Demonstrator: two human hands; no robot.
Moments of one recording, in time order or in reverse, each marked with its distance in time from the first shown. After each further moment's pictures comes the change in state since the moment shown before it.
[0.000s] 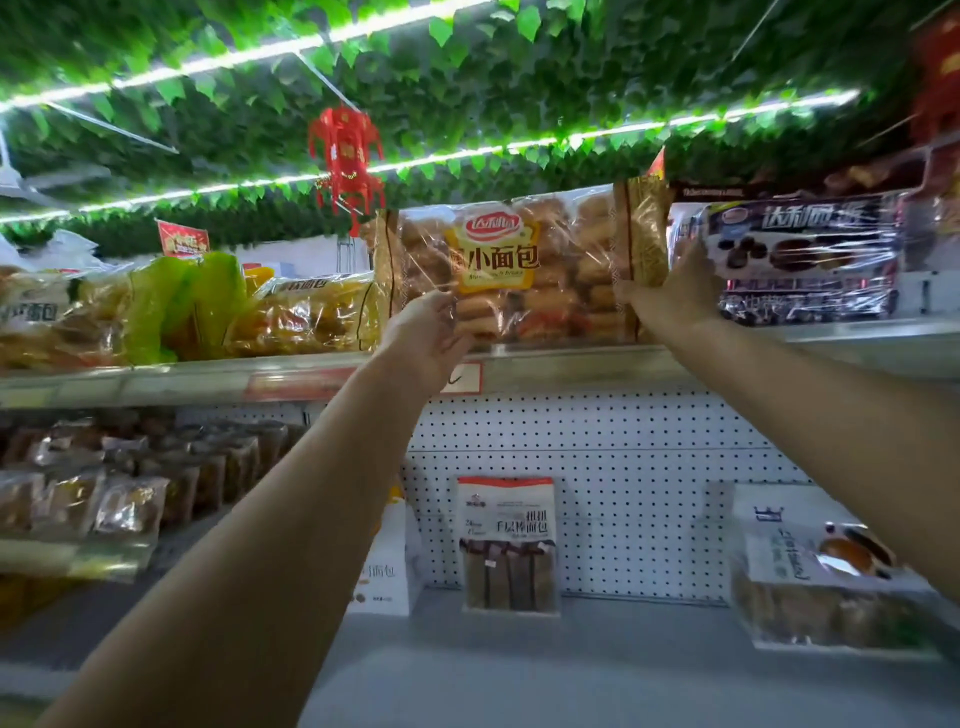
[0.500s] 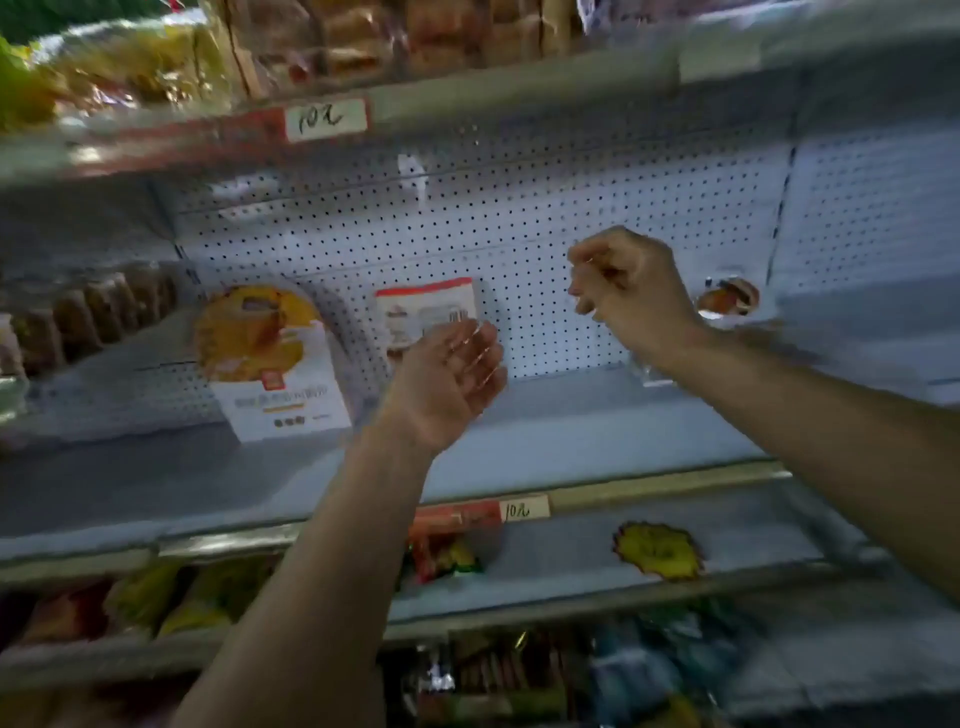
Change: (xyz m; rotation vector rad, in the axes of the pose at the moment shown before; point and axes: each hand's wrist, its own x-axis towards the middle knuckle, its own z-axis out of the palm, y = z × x) left_hand -0.117 -0.215 -0.084 -0.023 -0.097 -0.431; right_hand -0.221 0.131 -0.021 0.181 -0.232 -0.059
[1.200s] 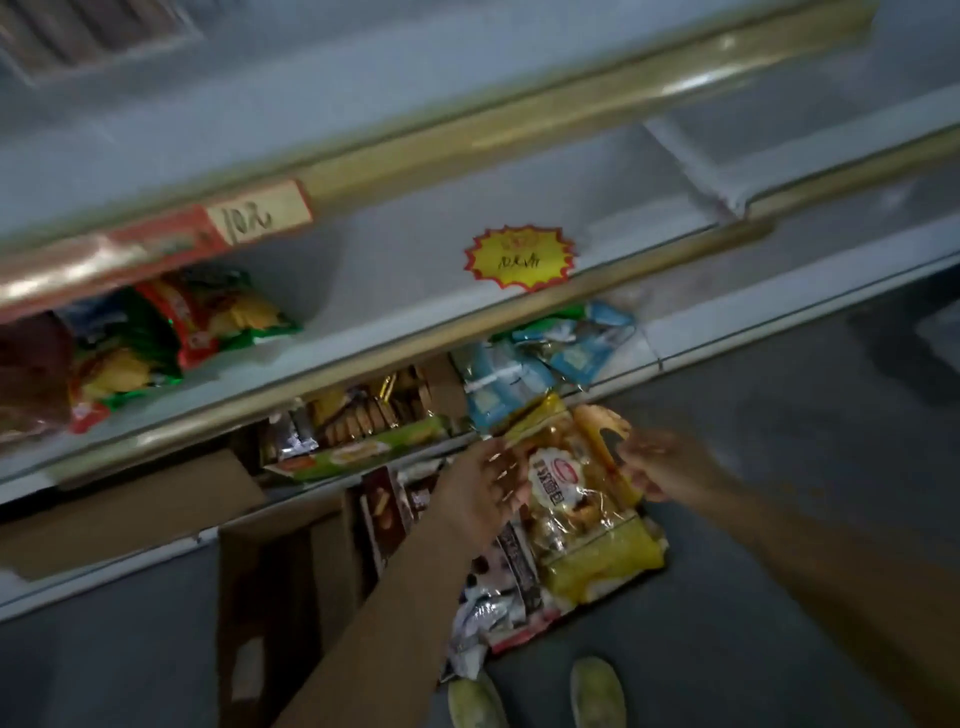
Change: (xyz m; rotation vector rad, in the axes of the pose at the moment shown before) left_hand -0.004 -0.485 -0.108 0.010 0.324 -0.924; right_hand -0.415 0.395 -0.067 -0.086 -0.211 1.377
